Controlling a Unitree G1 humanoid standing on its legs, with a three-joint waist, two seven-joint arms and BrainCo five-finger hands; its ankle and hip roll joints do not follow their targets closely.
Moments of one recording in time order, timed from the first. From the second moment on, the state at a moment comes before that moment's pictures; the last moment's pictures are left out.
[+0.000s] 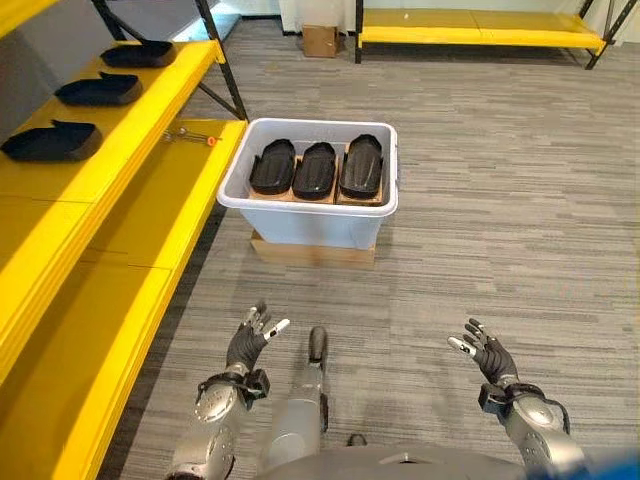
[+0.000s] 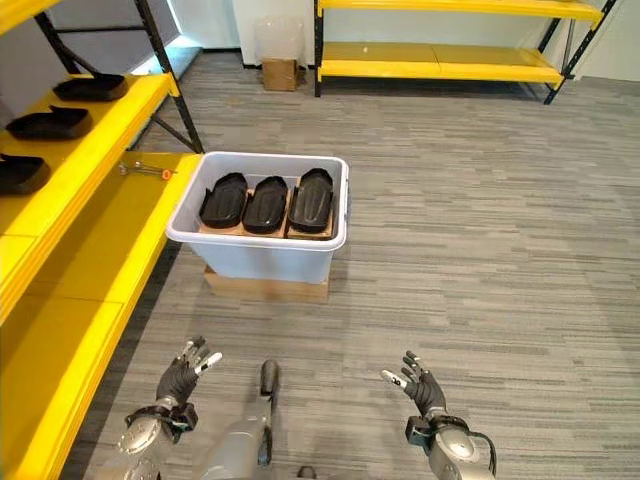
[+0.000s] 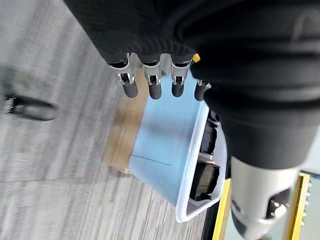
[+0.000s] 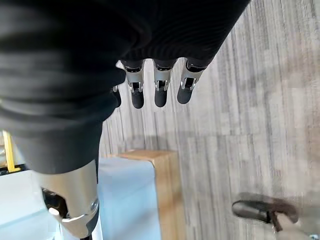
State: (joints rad) left arm 0.23 0.28 -0.13 0.23 -0.53 -0.04 0.05; right arm 0.23 -0.33 0.13 0.34 0.48 0.01 -0.01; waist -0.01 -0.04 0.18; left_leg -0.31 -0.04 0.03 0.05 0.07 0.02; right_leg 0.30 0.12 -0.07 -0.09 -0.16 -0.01
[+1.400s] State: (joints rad) left arm 0.14 0.24 -0.20 0.25 -0.53 -0.02 0.05; right arm 0.27 -0.39 0.07 0.30 0.49 0.02 -0.01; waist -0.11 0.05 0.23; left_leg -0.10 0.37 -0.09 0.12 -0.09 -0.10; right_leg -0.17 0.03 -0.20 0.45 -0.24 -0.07
